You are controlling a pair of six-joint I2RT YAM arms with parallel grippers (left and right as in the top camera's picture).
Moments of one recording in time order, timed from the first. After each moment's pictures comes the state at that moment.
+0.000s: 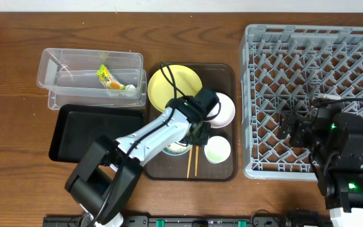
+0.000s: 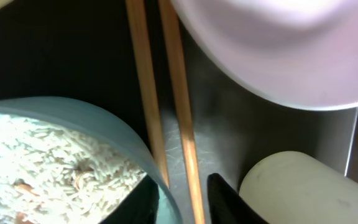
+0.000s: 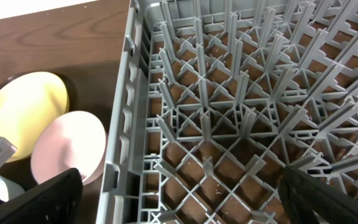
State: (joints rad) left arm -0.71 1.83 1.18 -0.78 0.10 -0.52; right arm -0.04 0.78 0.74 -0.60 -0.12 0.15
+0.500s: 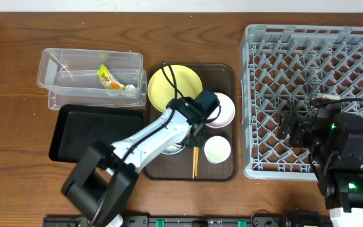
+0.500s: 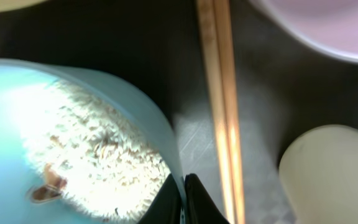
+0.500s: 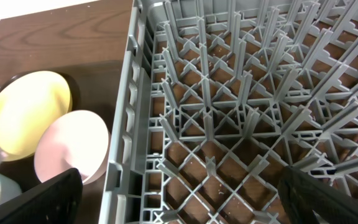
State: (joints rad) left arm -0.73 1.79 1.20 -0.91 -0.01 -0.49; right arm -0.04 0.78 0.74 -0.60 -0.13 0.15
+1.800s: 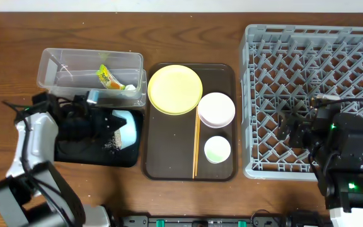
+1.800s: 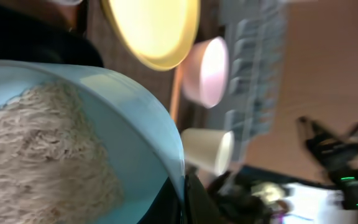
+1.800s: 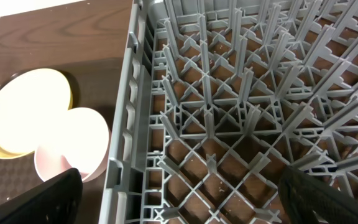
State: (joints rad) left arm 0.45 1.60 0.97 -1.11 1.09 0.26; right arm -0.04 0.78 0.74 -0.61 -0.13 0.15
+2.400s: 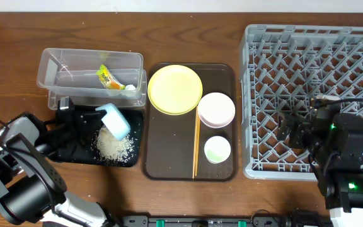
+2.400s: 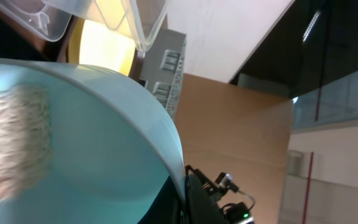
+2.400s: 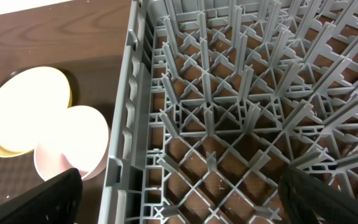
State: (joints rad) left arm 0.66 1.81 0.97 -1.23 1.46 0.28; right arm -0.04 0.78 0.74 -0.62 -0.13 0.15
